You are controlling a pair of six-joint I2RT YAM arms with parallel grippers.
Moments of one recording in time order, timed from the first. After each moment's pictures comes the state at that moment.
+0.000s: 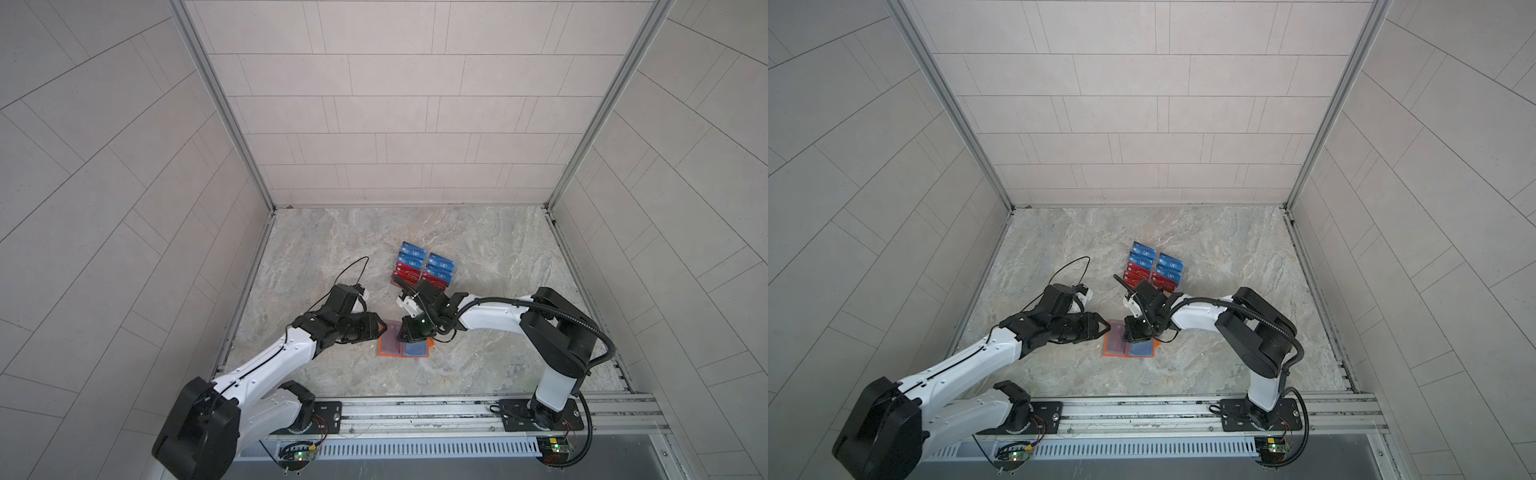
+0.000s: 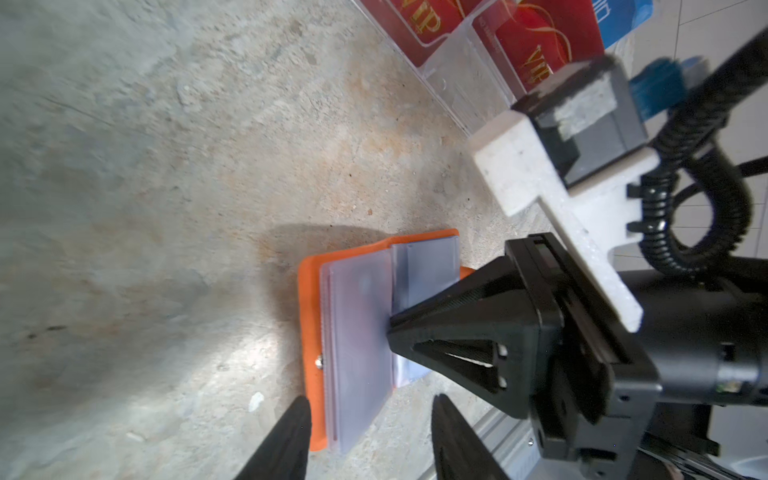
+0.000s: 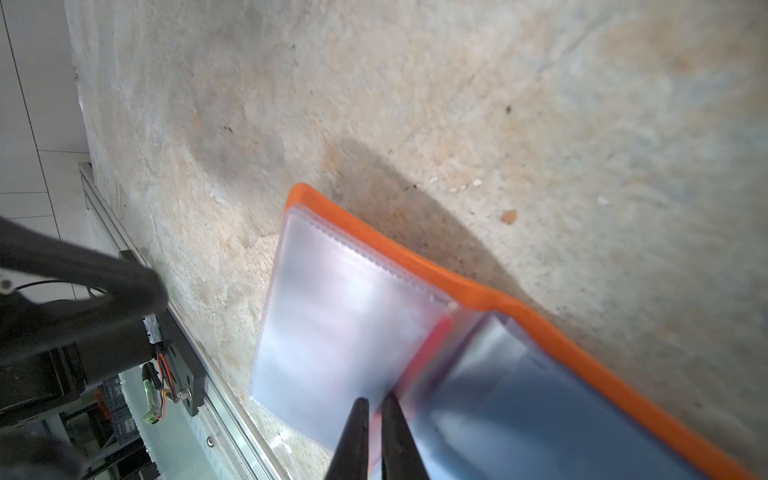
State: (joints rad) left arm -0.54 1.08 0.52 -0.38 0.41 -0.66; right arm 0.84 1.79 0.96 -0.20 -0.46 0.66
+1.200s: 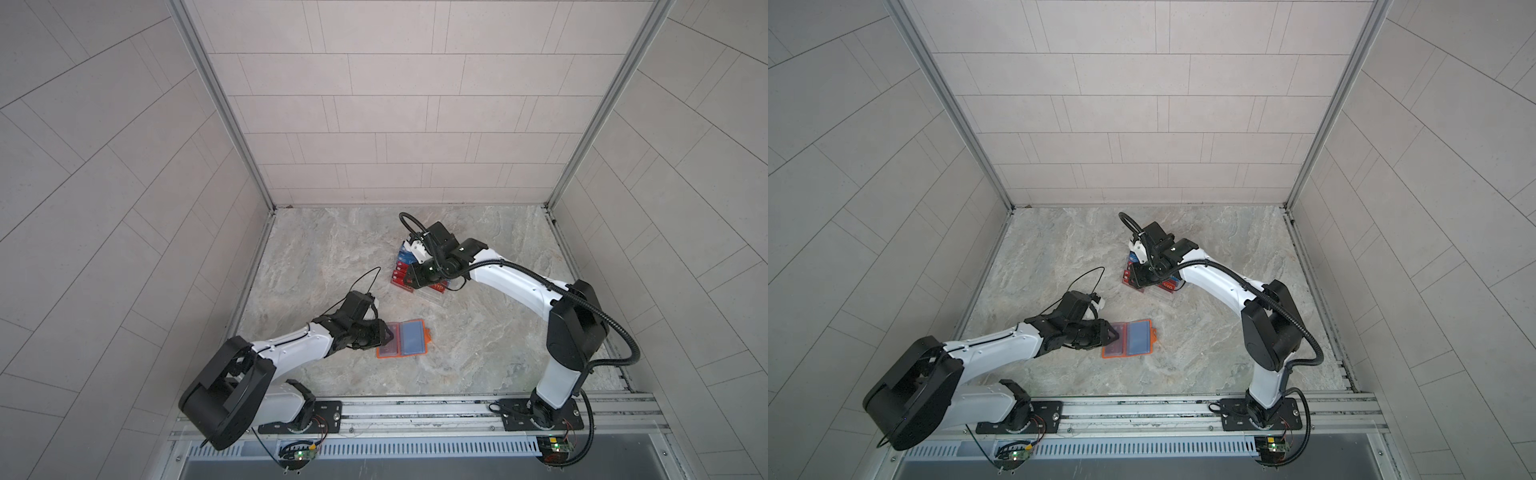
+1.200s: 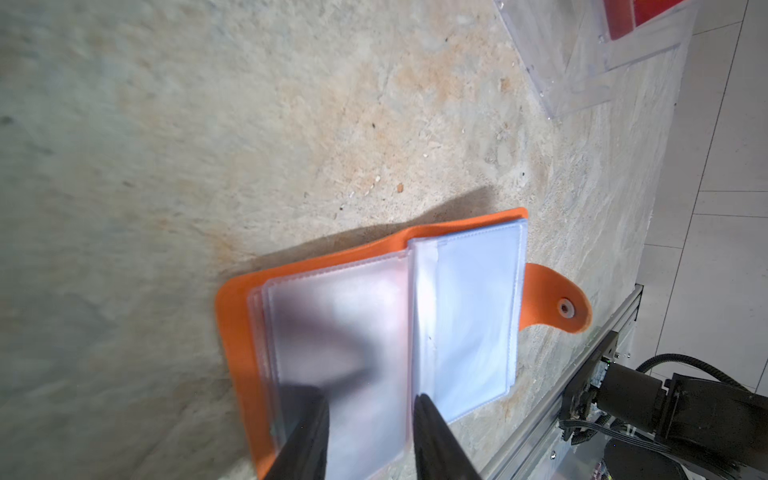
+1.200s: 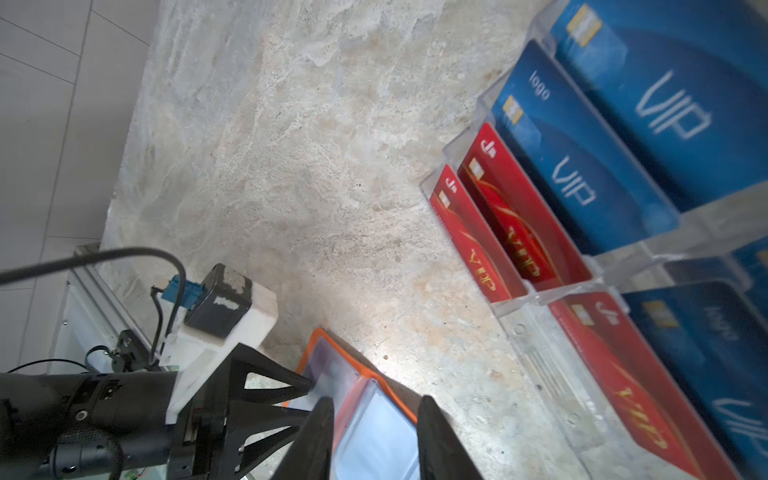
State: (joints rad) left arm -0.60 1.30 0.44 -0.13 0.41 -0.73; right arm 0.64 1.80 1.51 -0.72 -0.29 0.32
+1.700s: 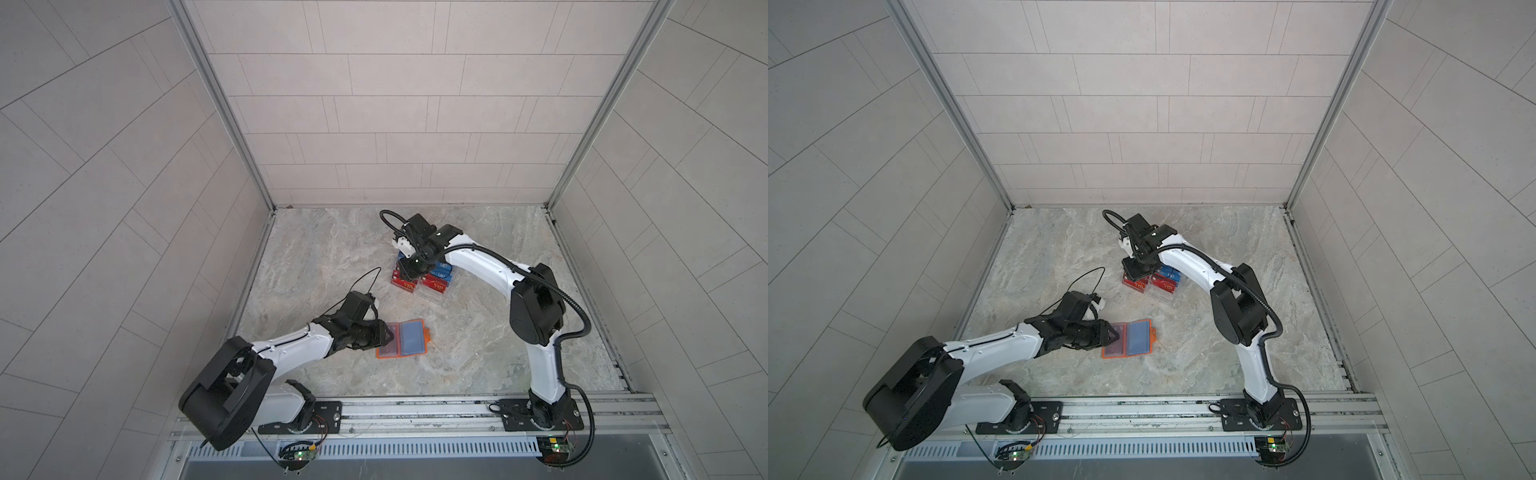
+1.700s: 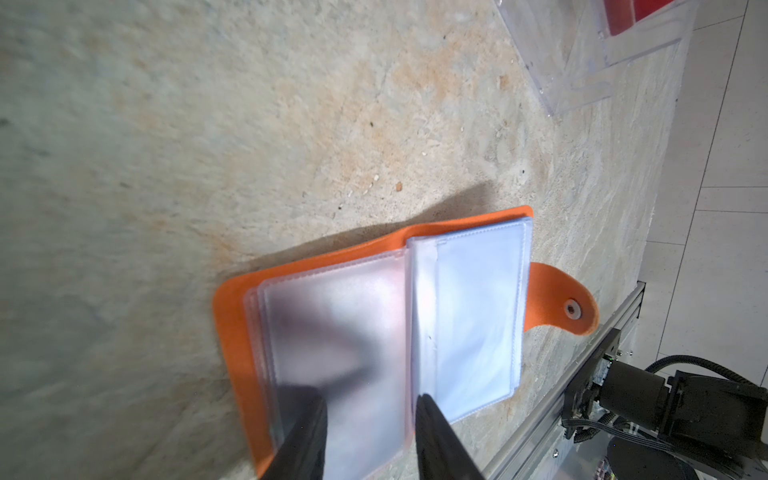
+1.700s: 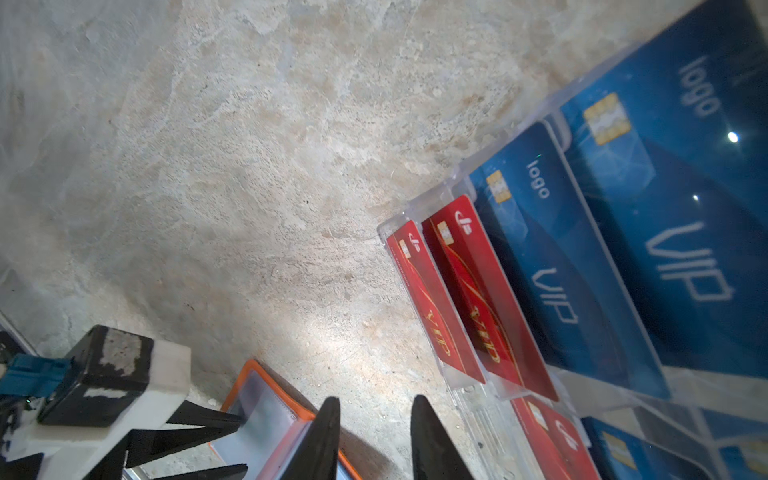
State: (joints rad) left arm -0.60 1.30 0.44 -0.13 0.41 -0.72; right arm 0.64 2.07 1.82 -0.91 -0.20 0.15
